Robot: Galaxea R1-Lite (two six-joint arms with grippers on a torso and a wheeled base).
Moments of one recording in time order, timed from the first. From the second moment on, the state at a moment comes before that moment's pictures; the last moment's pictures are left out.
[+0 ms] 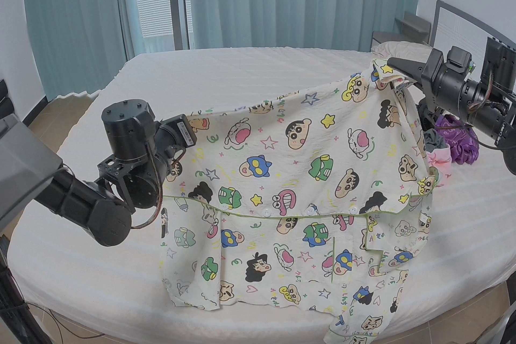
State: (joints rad) left arm -0.45 1.94 -0.87 -1.09 0.49 -0.30; right arm 0.24 1.63 -1.03 -0.67 0.34 0.71
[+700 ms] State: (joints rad) left arm -0.40 2.21 -1.02 -1.06 0.47 -0.37; right arm 0.23 1.95 -1.10 -0.71 0.24 0.72
